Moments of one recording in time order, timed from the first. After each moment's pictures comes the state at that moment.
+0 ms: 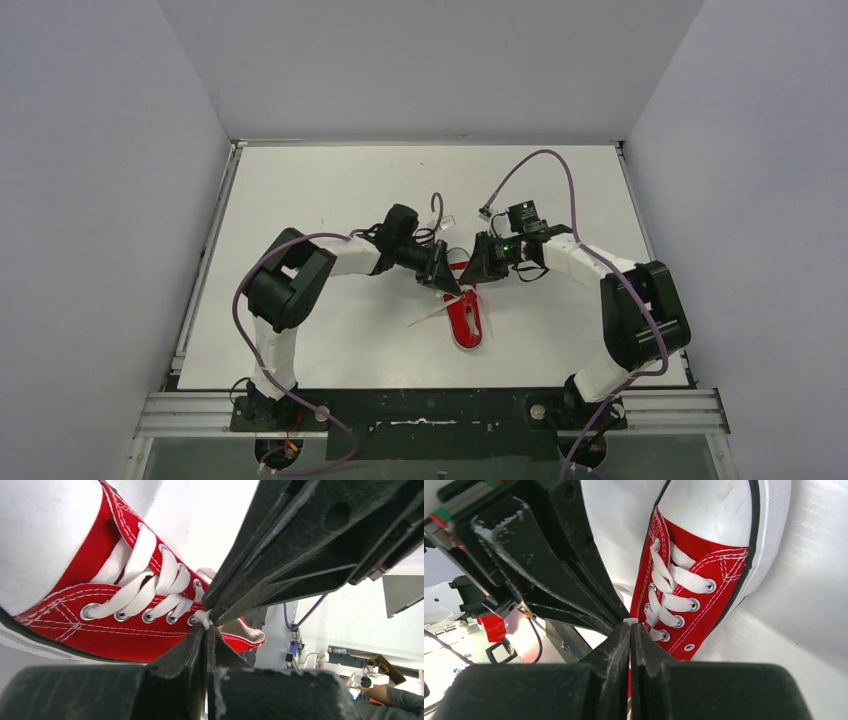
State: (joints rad) left arm -0.64 2.00 1.10 0.18 0.98 -0.61; right arm 0.34 1.61 0.94 -0.38 -0.71 0.36
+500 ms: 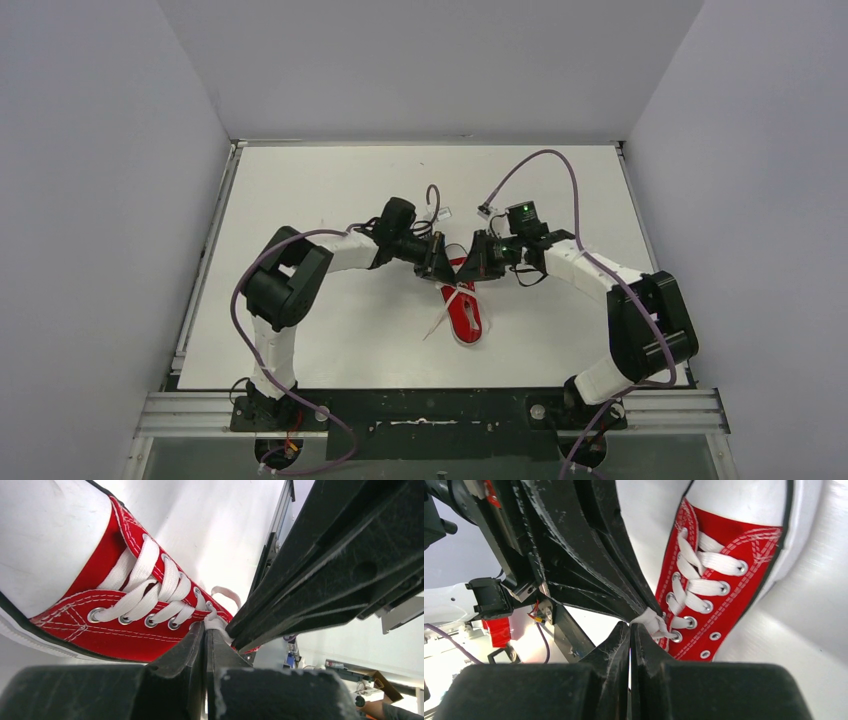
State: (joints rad) left arm -0.61 2.00 1.15 0.13 0.94 -0.62; right arm 0.36 1.54 0.90 -0.31 -0.71 0.42
